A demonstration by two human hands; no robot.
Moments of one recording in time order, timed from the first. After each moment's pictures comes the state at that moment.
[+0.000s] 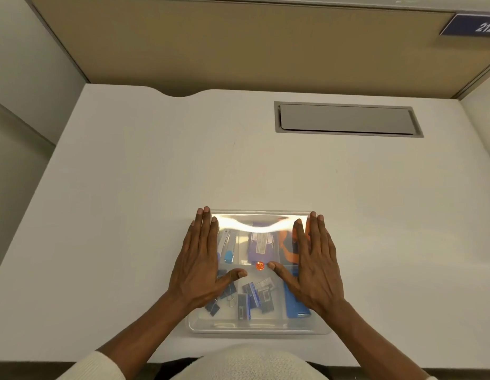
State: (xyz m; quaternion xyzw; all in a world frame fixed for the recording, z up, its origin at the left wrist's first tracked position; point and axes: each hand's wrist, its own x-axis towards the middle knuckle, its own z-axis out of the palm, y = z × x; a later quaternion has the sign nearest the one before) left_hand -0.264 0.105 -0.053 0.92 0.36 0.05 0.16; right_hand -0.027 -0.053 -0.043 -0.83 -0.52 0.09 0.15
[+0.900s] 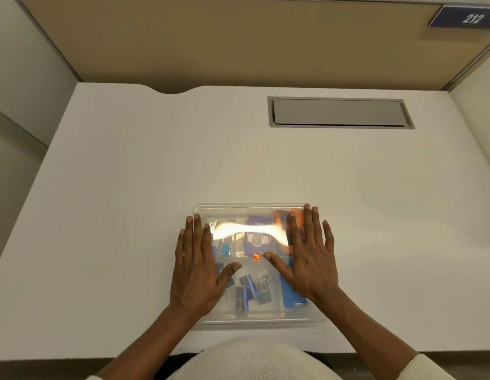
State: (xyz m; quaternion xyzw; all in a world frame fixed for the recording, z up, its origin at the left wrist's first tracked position) left_hand -0.269 0.072 -0.051 0.89 0.43 0.07 0.14; right_hand -0.031 -0.052 -0.036 -0.84 -0.53 0.06 0.06
